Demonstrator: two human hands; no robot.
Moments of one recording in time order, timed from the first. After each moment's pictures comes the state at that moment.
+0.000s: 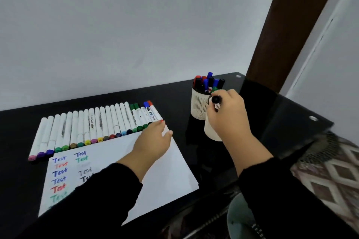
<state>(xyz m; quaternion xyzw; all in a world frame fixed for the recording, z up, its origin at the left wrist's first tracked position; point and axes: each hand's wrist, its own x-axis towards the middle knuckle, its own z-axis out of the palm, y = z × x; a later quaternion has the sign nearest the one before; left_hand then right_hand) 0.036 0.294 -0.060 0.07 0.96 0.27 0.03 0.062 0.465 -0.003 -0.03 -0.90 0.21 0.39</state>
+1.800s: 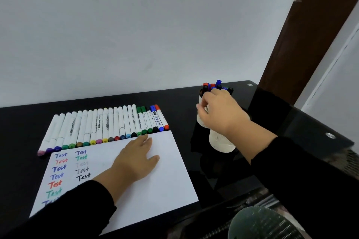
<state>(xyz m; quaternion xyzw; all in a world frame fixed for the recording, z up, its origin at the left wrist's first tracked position) 0.042 0.252 -0.086 0.08 0.99 0.12 0.08 0.032 0.470 0.033 0.10 -0.98 0.07 0.15</state>
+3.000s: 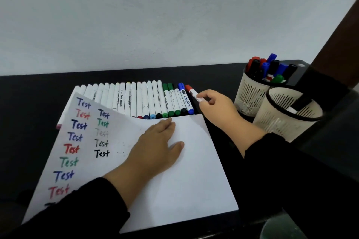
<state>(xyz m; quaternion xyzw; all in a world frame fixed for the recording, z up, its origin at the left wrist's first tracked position) 0.040 0.237 -0.112 0.07 0.97 0.22 -0.03 -0.040 0.405 -0.066 0.02 -0.91 0.41 0.01</state>
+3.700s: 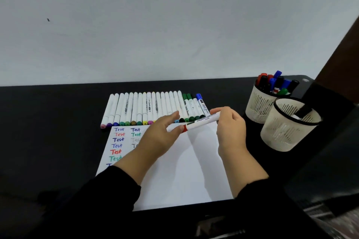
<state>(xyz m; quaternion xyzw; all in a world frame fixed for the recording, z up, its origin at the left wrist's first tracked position) 0.067 0.195 -0.058 -0.01 0.89 0.46 -0.04 0.053 0.343 -0.034 -0.16 -0.69 0.70 0.12</state>
